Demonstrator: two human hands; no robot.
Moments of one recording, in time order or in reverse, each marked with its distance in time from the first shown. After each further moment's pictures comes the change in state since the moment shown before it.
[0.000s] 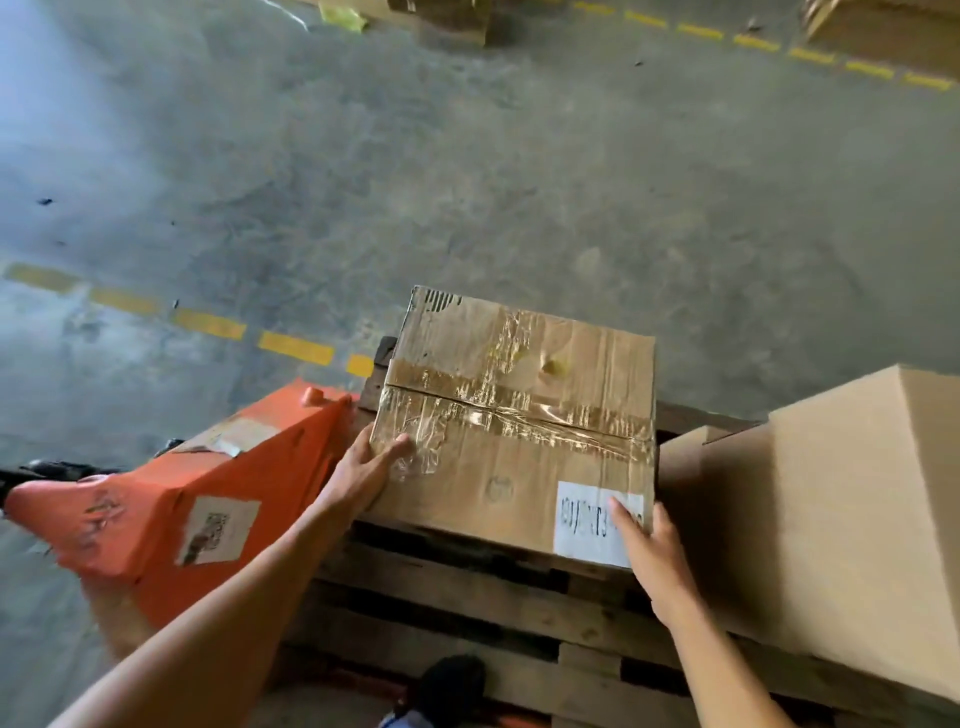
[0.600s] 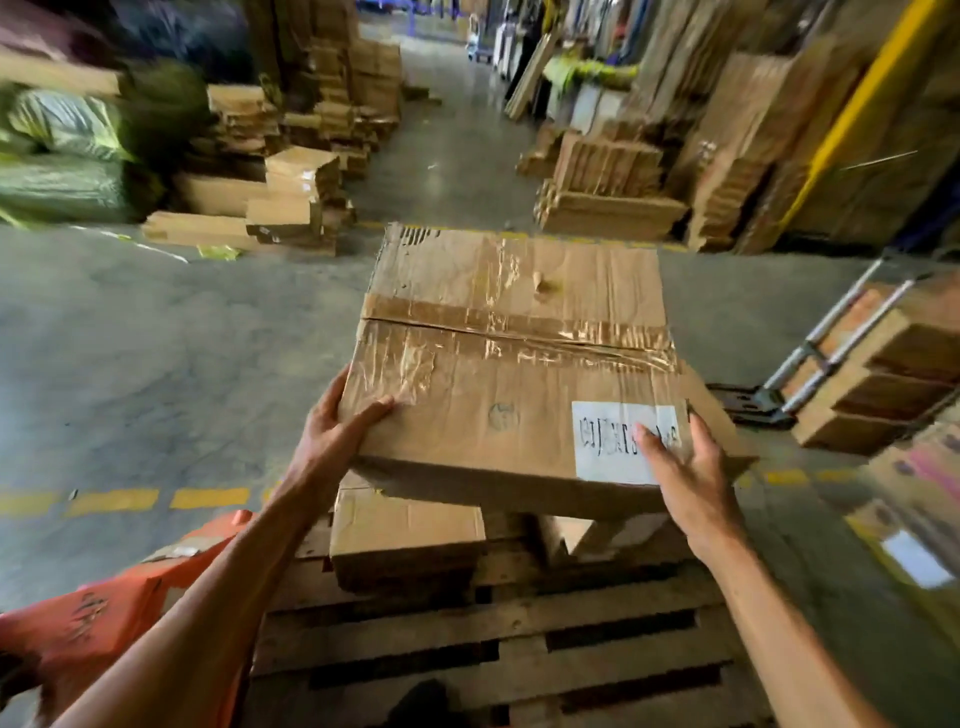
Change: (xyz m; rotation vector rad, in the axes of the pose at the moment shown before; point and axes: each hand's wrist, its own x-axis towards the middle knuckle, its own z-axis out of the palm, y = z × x) left_hand -0.301 0.044 -0.058 -0.319 -0.184 0.691; right_hand -0.362 -0.012 -0.154 0.298 0.483 -0.634
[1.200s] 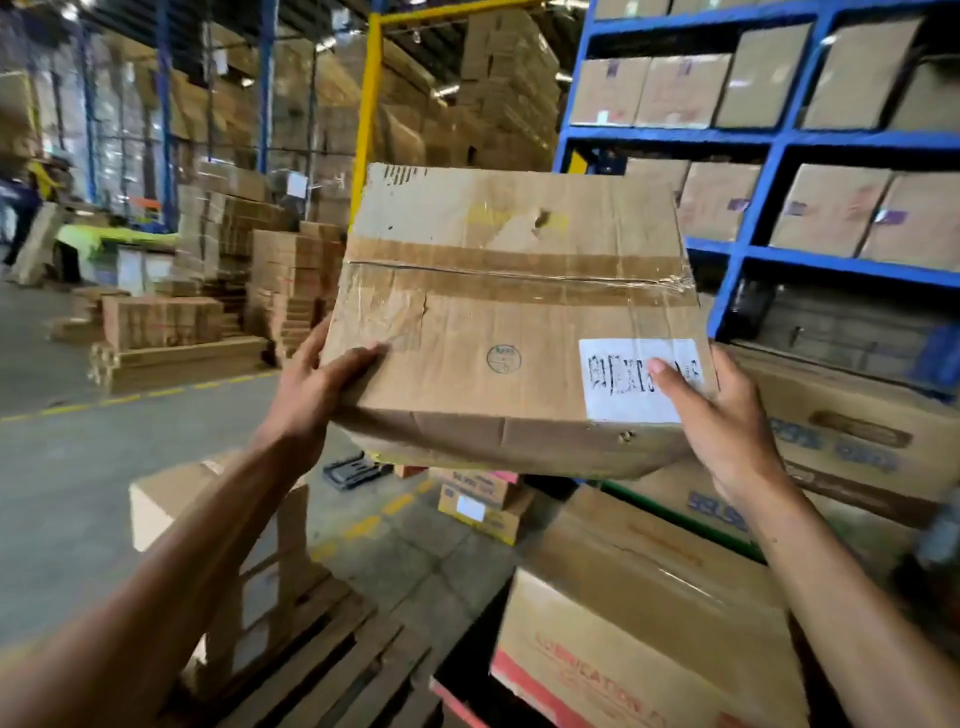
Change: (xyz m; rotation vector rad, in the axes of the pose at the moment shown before) left_hand -0.410 0.218 0.232 -0.440 -0.963 0.424; right_hand -0.481 -0.197 -0.421 -0.215 0.901 -0.365
